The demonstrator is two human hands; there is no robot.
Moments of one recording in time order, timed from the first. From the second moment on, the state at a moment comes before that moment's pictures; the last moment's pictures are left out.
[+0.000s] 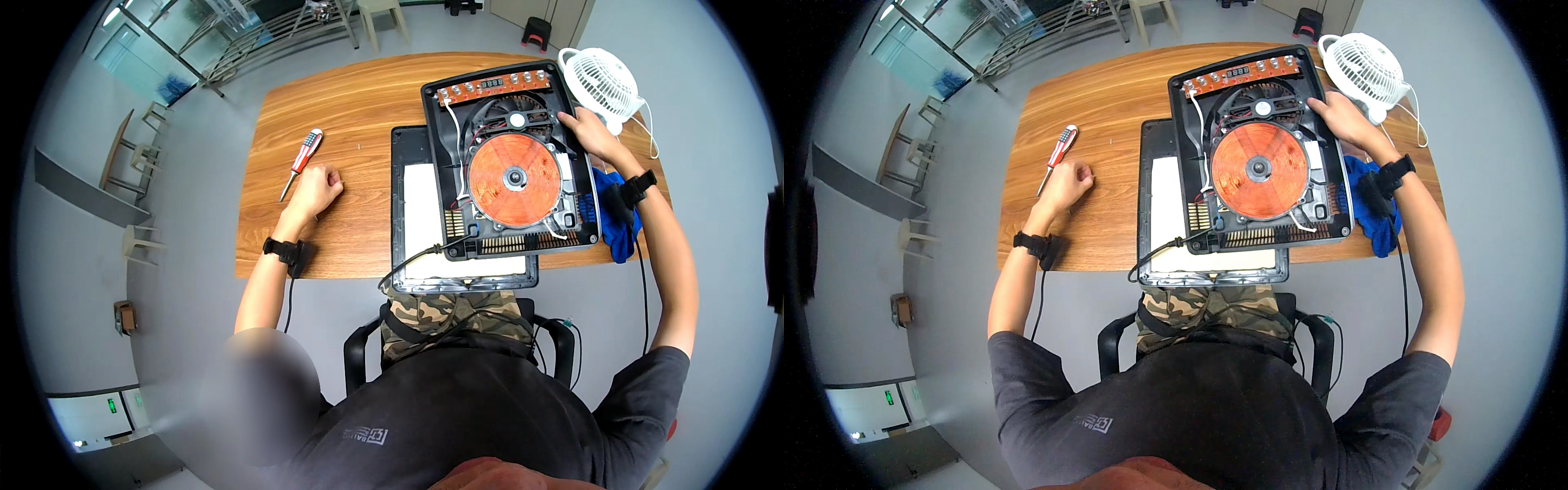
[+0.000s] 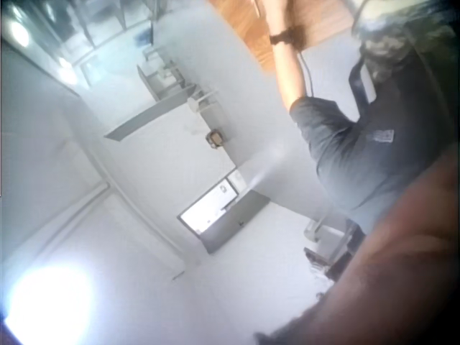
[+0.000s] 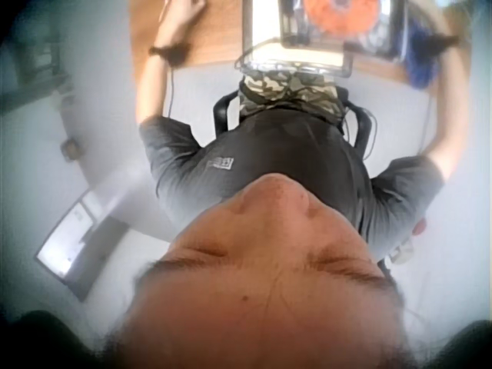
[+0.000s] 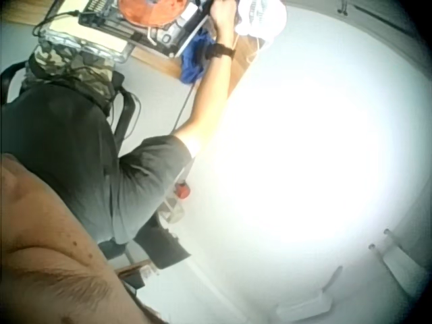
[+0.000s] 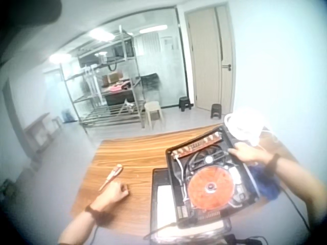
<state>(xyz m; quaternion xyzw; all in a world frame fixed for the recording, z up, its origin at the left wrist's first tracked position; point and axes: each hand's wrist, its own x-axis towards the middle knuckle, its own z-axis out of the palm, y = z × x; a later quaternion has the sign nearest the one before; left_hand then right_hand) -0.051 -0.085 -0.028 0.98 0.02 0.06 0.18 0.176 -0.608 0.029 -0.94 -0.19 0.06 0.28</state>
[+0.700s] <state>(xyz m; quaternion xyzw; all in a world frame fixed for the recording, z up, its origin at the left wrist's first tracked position) -0.040 -0.248 0.062 0.93 -0.17 -0.07 0.32 0.168 -0.594 0.058 -0.91 -0.19 0.11 0.34</state>
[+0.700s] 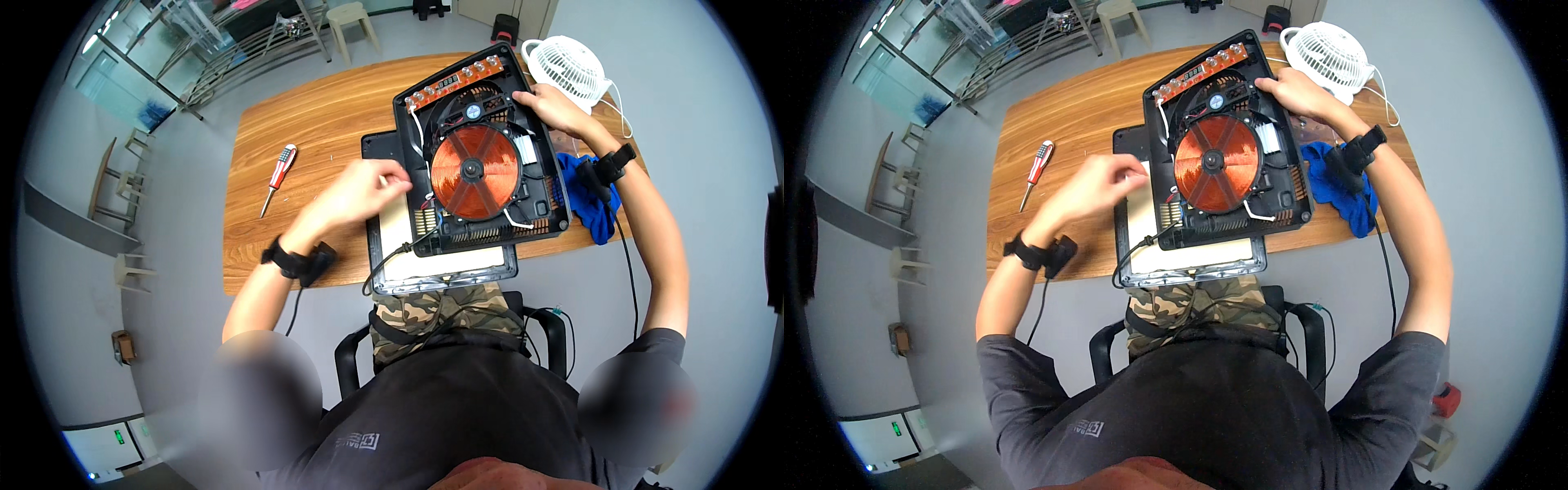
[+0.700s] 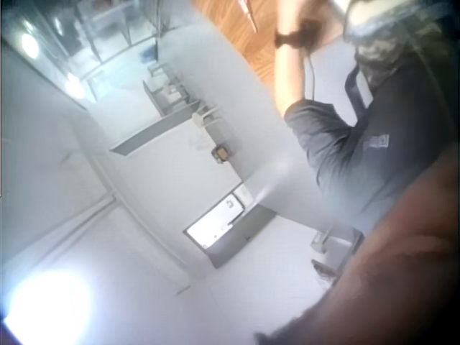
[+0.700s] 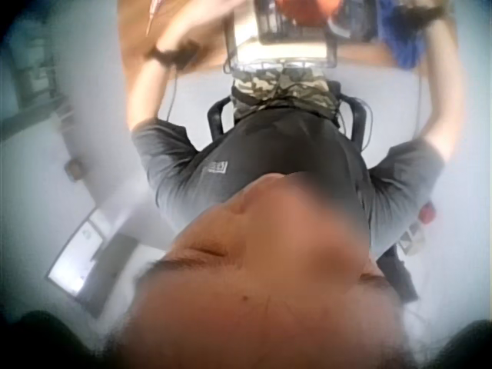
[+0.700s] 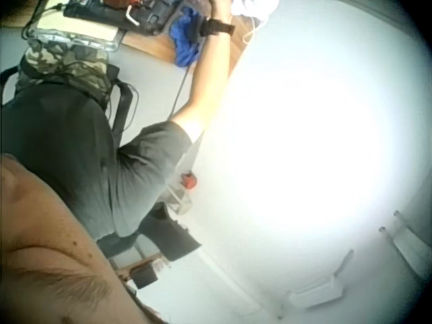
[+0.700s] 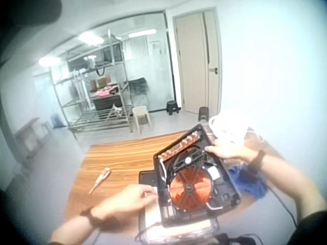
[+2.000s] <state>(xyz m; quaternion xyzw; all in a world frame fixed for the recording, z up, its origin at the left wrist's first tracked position) -0.050 -0.211 0.159 0.86 0.07 0.05 0.50 0.067 -0.448 0.074 -0.82 -0.39 0.17 0.39</state>
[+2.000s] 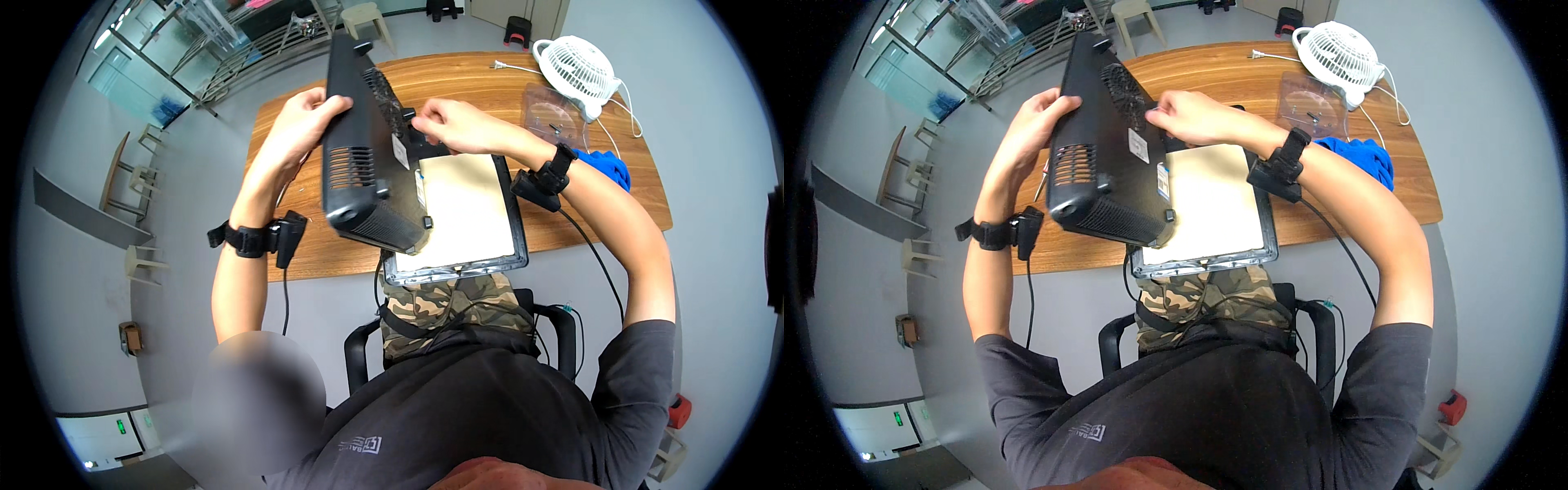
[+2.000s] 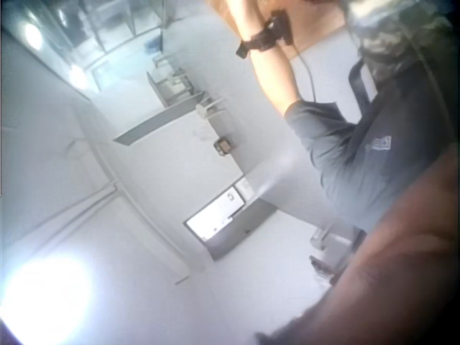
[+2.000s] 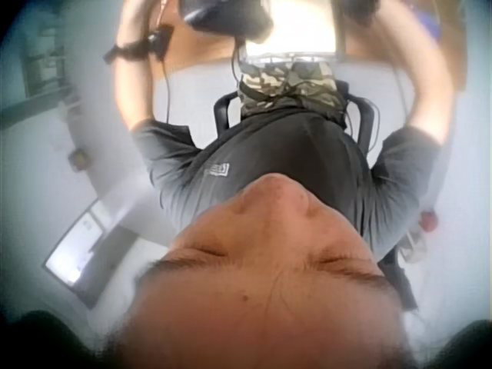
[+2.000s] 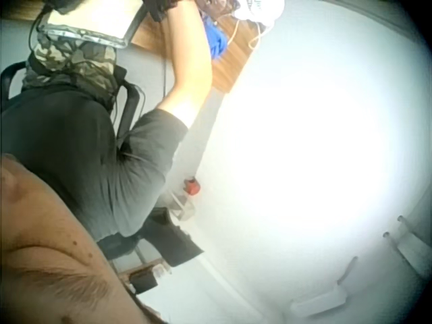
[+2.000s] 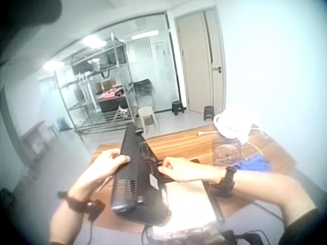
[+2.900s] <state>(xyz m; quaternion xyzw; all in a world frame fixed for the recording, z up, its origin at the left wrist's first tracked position) -0.099 -0.068 0.084 0.89 0.26 -0.04 0.38 0.066 -0.389 -0.026 -0.71 -0.20 0.47 0.47</state>
